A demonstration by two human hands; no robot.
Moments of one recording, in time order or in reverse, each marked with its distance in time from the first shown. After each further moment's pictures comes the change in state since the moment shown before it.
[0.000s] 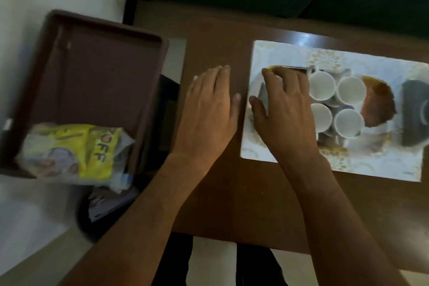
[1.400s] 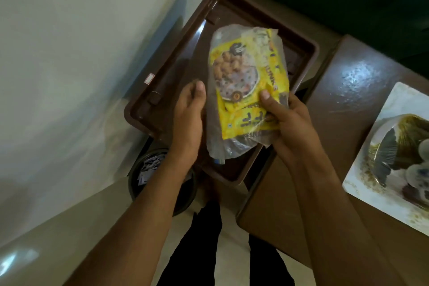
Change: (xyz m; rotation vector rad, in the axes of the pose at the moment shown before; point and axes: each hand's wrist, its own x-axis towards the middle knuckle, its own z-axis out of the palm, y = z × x) left_hand -0.087 -0.281 -0.059 -1.384 0.378 -0.678; right_hand 0.009 -0.233 0.111 1.500 -0.582 0.487
